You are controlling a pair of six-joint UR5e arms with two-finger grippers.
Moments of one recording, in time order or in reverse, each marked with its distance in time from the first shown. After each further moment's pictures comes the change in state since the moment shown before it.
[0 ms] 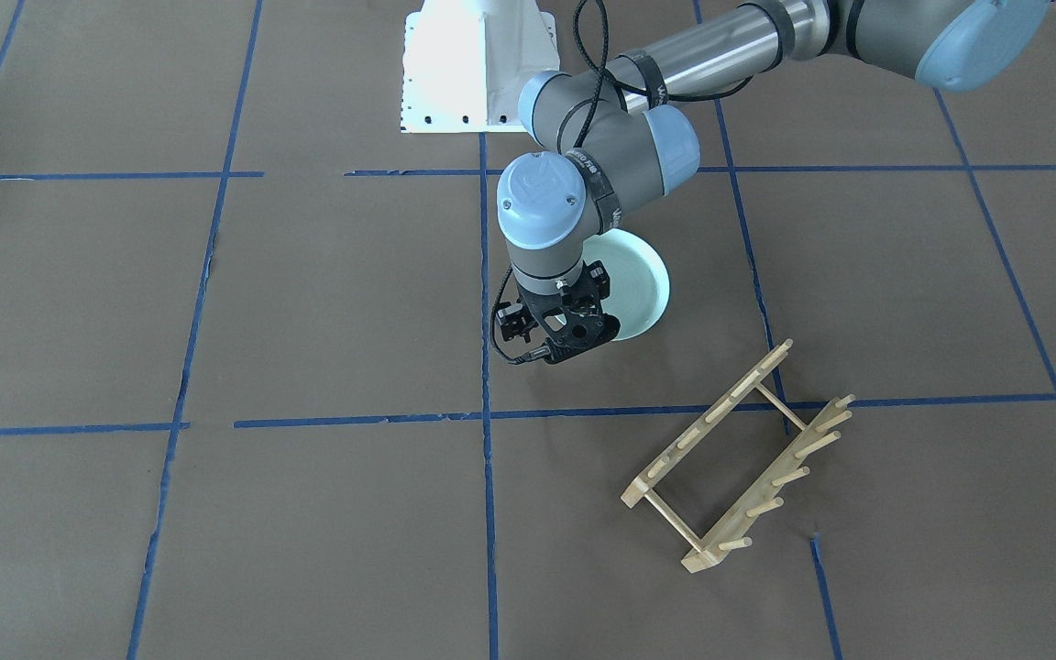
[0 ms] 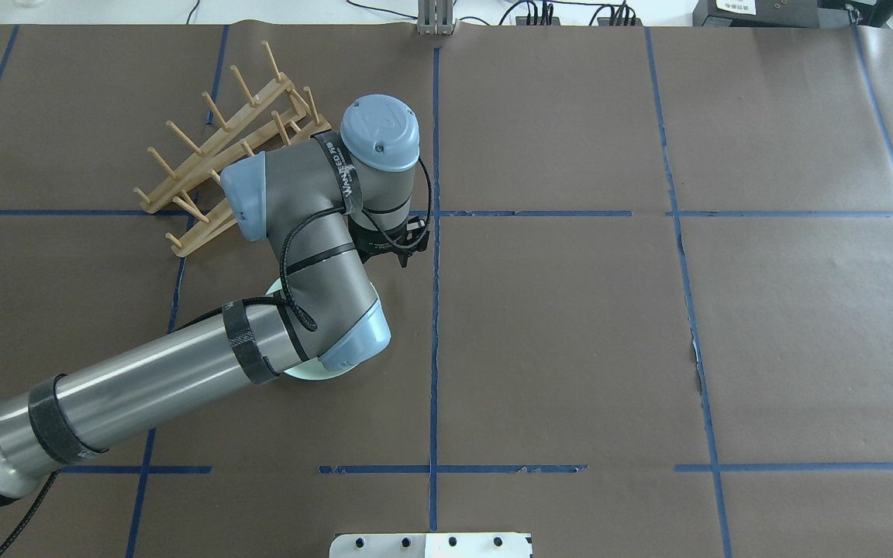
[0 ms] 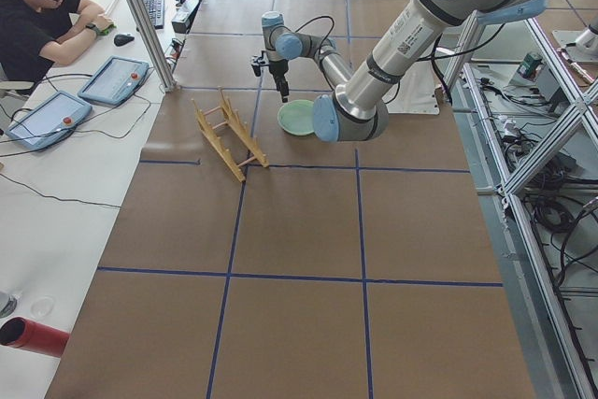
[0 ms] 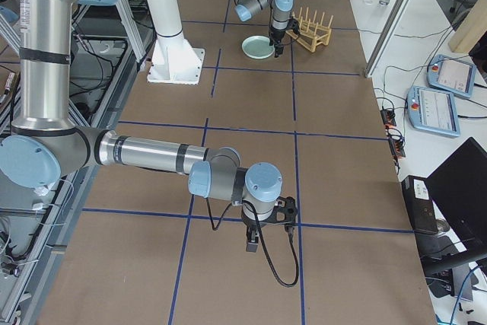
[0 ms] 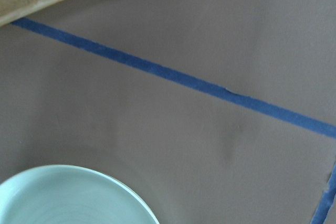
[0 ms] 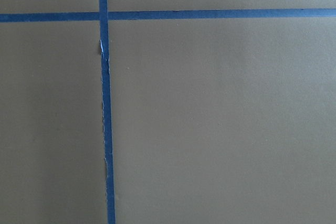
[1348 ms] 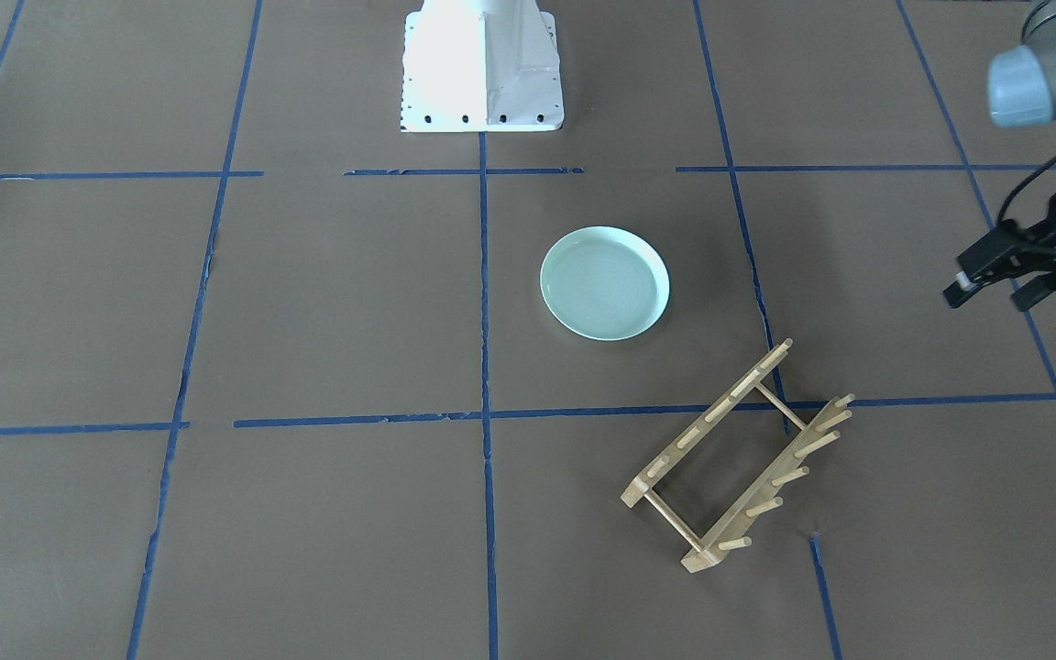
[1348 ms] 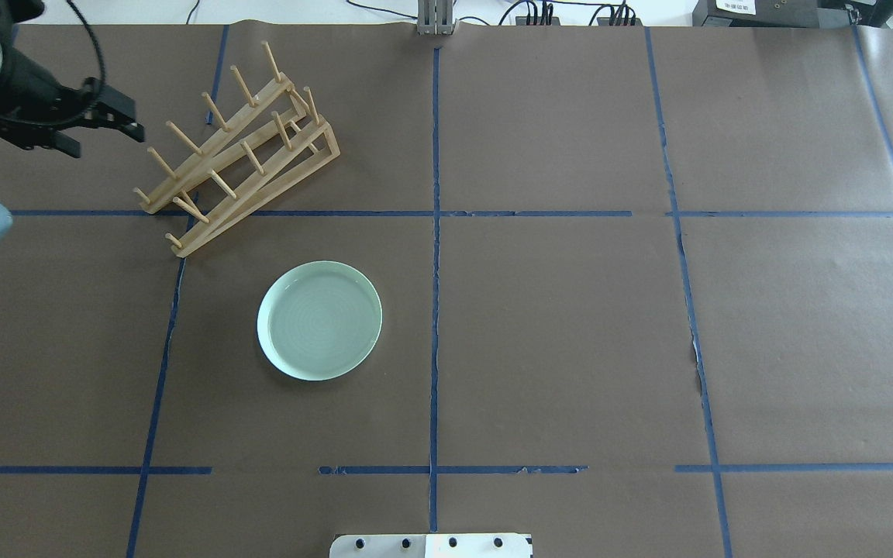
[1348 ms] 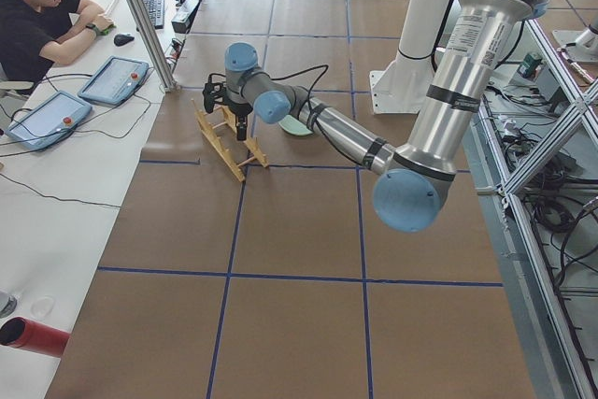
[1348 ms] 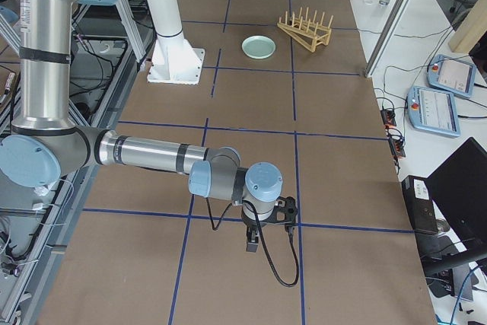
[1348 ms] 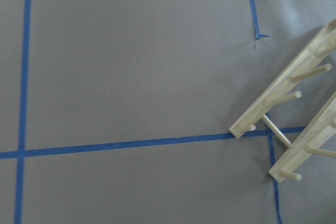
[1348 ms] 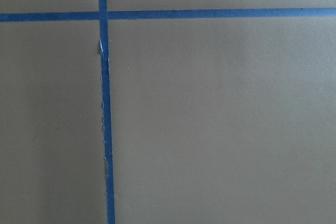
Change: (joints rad) left arm -0.448 0.502 -0.414 -0.299 -0.249 0.372; right arm 0.000 0.000 -0.001 0.000 0.000 0.000
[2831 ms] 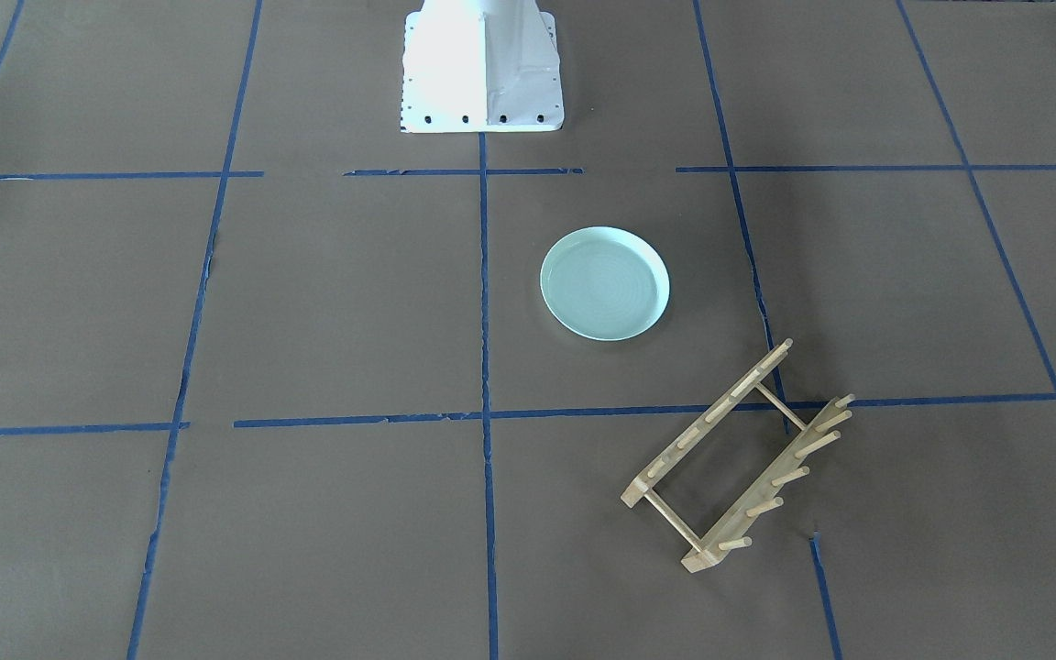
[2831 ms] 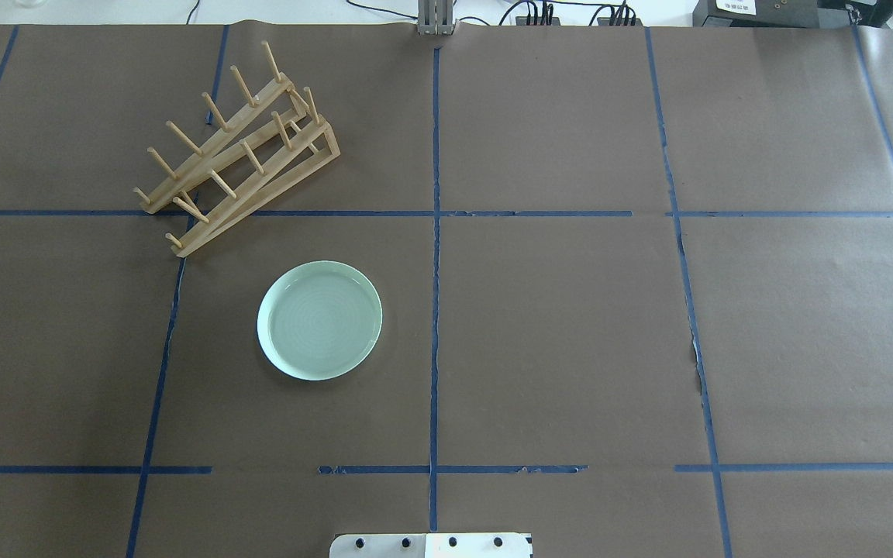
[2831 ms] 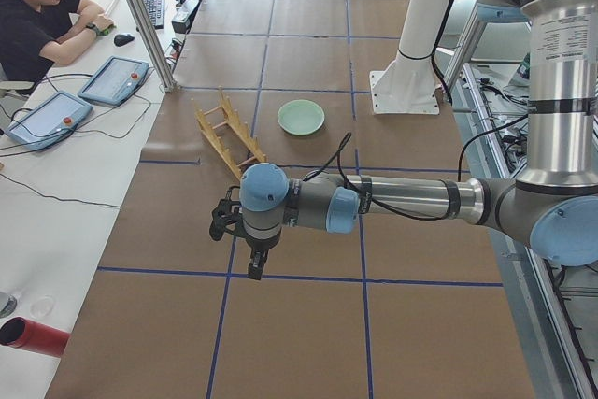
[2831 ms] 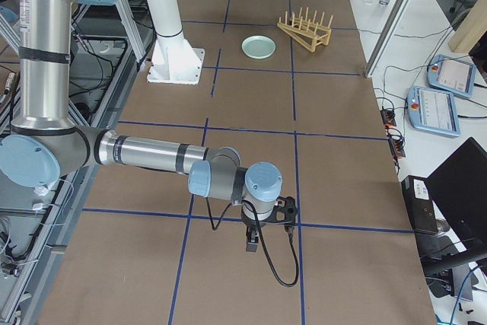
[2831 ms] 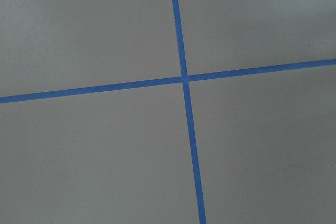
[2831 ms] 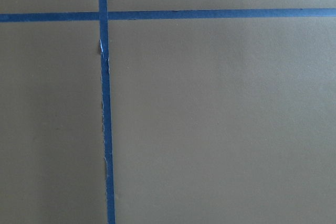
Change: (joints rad) left arm -0.570 0.479 0.045 0.086 -0.160 1.100; right arm 0.000 0.000 0.000 0.000 0.000 0.000
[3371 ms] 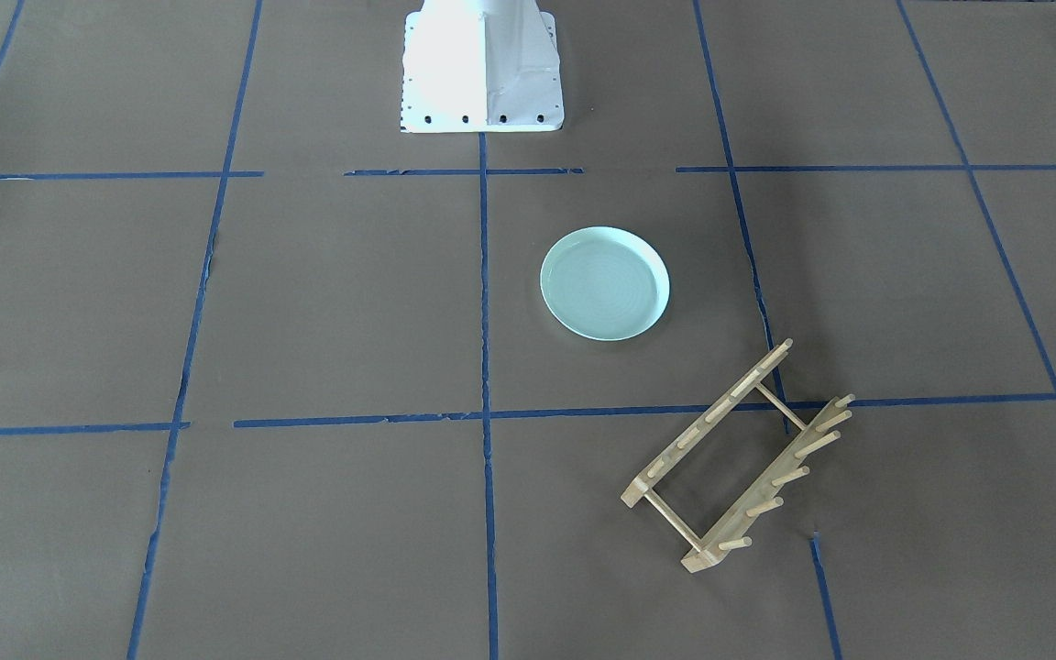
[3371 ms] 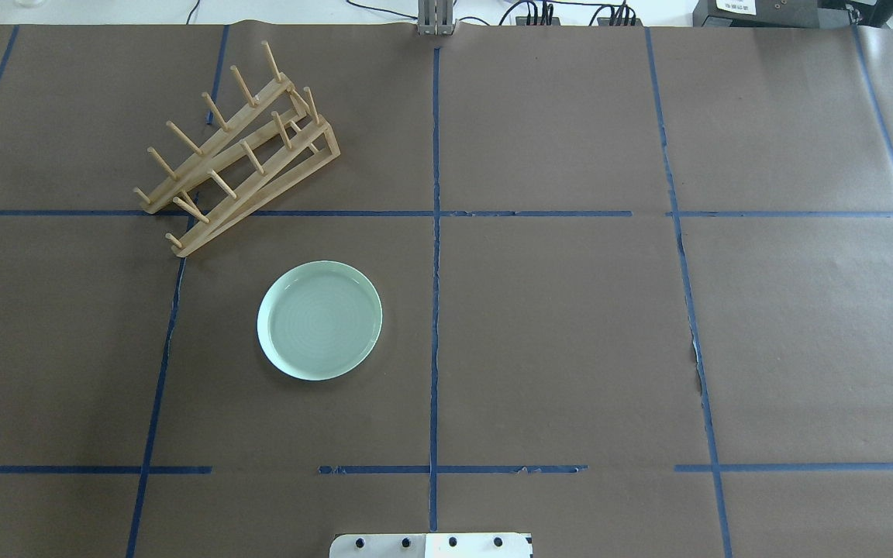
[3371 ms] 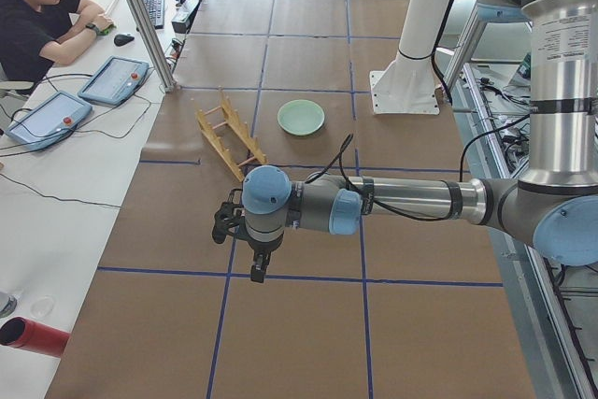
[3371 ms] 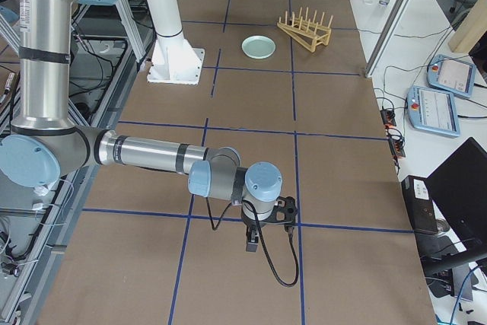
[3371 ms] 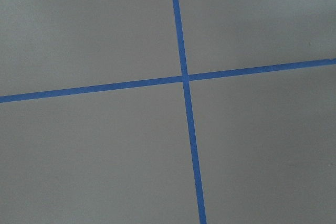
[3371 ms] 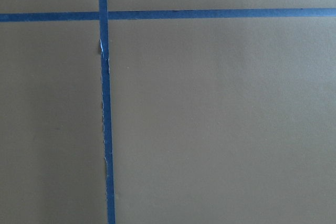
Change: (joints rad) left arm -0.002 0.023 -0.007 0.002 0.011 0.003; right arm 0.000 0.000 0.000 0.000 0.000 0.000
